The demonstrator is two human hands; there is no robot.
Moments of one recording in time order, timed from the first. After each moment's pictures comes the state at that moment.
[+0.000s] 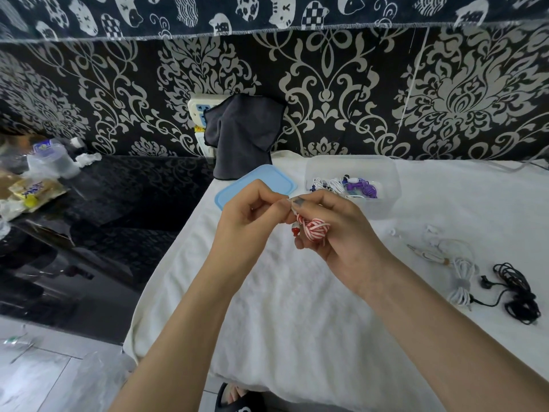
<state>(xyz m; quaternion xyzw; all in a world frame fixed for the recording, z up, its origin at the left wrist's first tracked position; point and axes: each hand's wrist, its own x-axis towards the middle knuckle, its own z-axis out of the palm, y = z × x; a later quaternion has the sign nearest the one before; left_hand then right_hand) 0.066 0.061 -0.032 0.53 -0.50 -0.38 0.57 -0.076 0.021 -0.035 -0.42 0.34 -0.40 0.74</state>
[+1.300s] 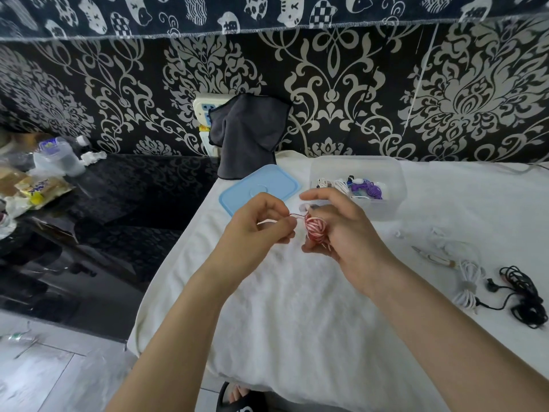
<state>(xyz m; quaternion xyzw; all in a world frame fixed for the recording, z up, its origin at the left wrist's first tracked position) 0.080 0.060 -0.044 0.60 -0.48 -0.44 0.47 -0.074 0.013 -0.047 -0.45 0.44 -0.39 0.68</state>
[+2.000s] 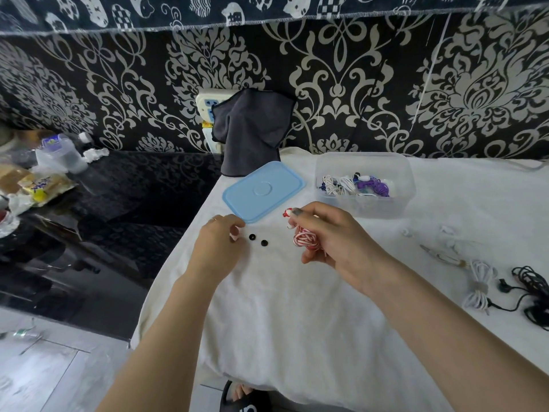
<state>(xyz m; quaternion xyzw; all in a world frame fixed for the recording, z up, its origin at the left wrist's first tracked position) 0.157 0.048 -0.119 0.79 -0.53 -0.16 0.25 -0.062 0.013 -0.062 -0.48 0.42 -0.32 0.70</state>
